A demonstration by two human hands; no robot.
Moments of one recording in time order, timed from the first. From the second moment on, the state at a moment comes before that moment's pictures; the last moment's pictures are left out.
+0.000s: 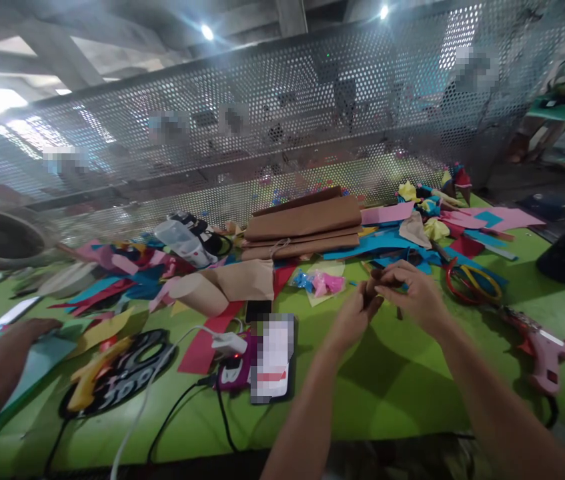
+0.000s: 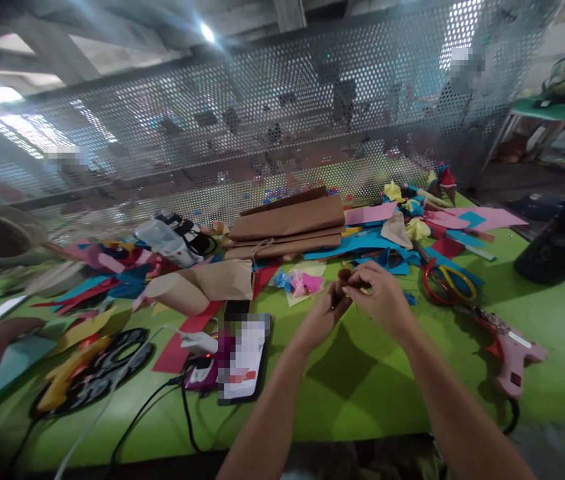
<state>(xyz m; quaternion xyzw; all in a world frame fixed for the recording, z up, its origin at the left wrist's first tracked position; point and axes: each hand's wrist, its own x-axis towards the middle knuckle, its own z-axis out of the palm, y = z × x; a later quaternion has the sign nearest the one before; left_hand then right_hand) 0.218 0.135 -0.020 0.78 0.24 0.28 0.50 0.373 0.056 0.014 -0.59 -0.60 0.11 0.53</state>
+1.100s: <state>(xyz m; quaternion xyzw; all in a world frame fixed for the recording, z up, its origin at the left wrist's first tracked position) 0.220 0.130 -0.014 0.65 0.24 0.23 0.68 0.370 0.053 0.025 -0.57 -0.61 0.11 0.53</state>
